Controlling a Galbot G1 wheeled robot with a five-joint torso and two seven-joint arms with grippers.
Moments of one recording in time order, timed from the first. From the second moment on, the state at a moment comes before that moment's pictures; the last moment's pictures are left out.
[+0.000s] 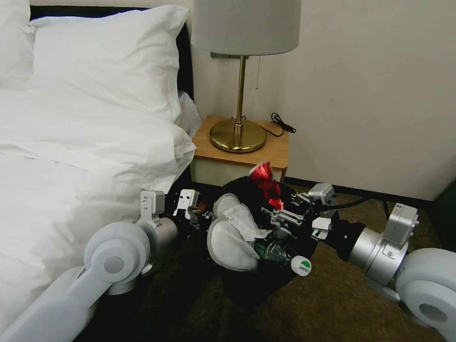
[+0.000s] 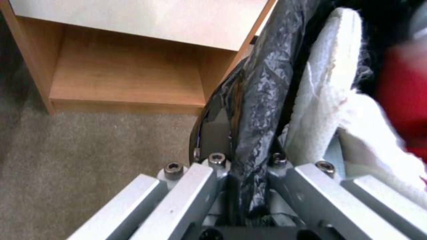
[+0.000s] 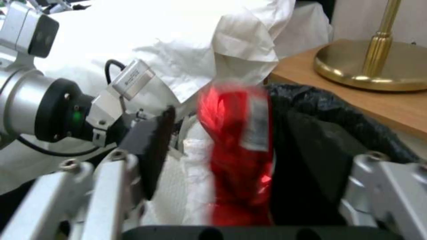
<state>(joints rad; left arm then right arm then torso) 0.88 -0.84 -0.09 -2.31 -1.53 0.74 -0.68 -1.33 0.70 0.55 2.50 1.04 -0.53 -0.05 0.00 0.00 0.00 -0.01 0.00</state>
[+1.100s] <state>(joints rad) 0.89 -0.84 -0.12 -2.29 -1.48 0.74 -0.65 -1.26 0.70 0.74 2.50 1.14 -0.35 0.12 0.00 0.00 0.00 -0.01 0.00</state>
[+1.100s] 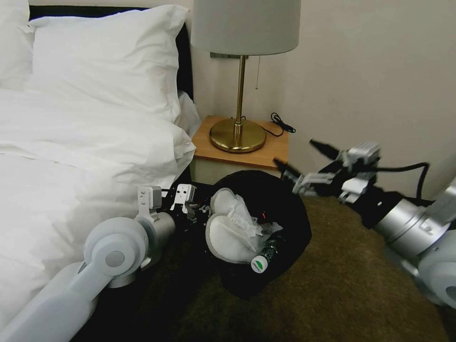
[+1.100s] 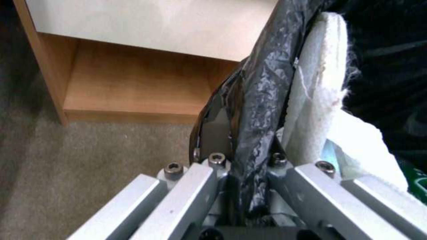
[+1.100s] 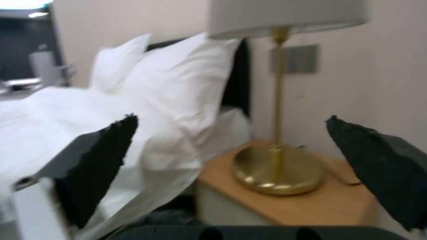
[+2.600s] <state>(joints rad) 0.98 -0.82 -0.18 -2.33 -1.34 0.74 -0.61 -1.84 1.46 0.75 2.19 -0.14 0.49 0.10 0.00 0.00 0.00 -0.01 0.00</state>
